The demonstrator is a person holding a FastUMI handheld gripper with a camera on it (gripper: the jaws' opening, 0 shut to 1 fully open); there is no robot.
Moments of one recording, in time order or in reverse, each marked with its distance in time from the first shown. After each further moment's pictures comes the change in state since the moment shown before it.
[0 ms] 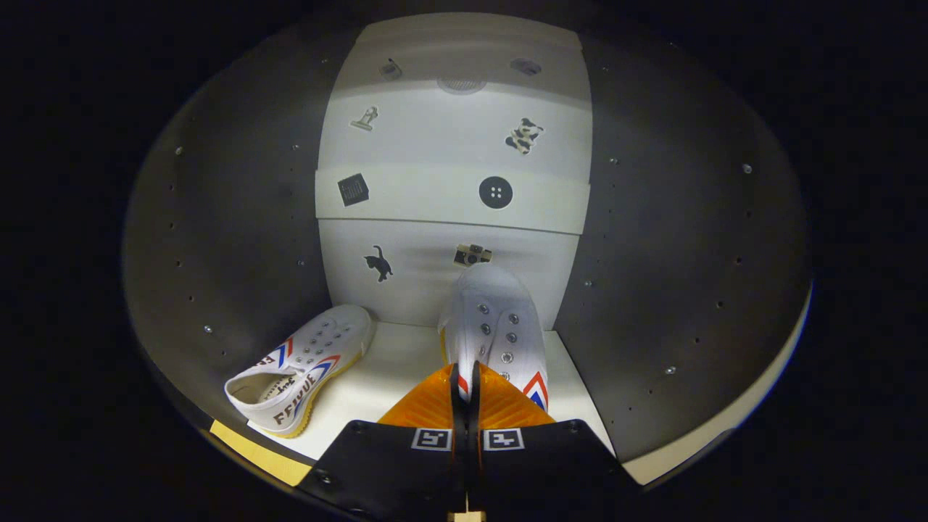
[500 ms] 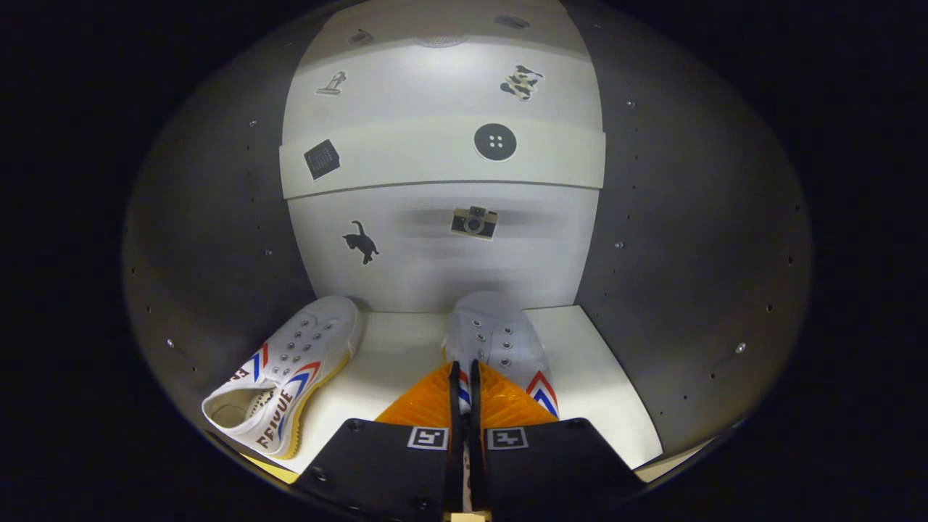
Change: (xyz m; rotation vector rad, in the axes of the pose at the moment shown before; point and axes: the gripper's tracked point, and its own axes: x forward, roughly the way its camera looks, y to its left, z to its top) arm 0.035 0.006 -0.023 0.060 0.083 -0.008
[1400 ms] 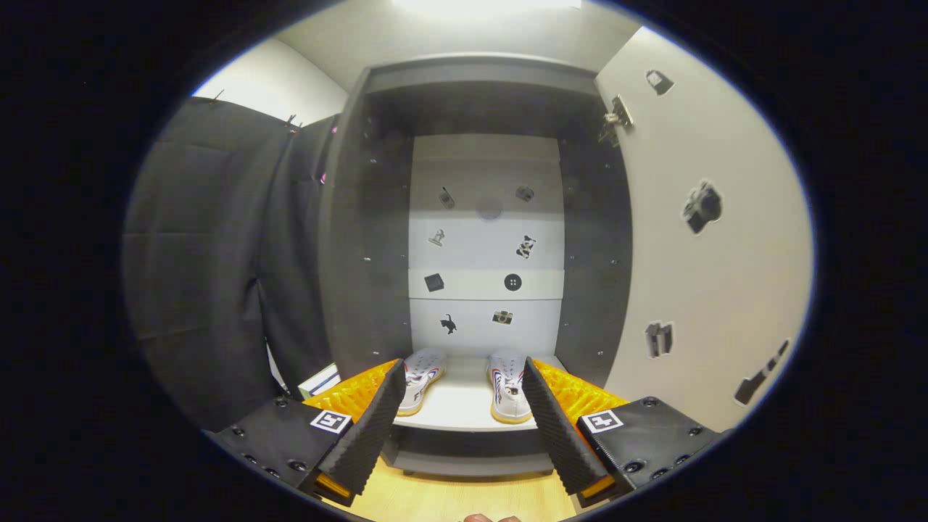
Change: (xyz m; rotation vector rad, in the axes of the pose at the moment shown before) arm -0.312 0.043 0.003 -0.018 -0.417 0.090
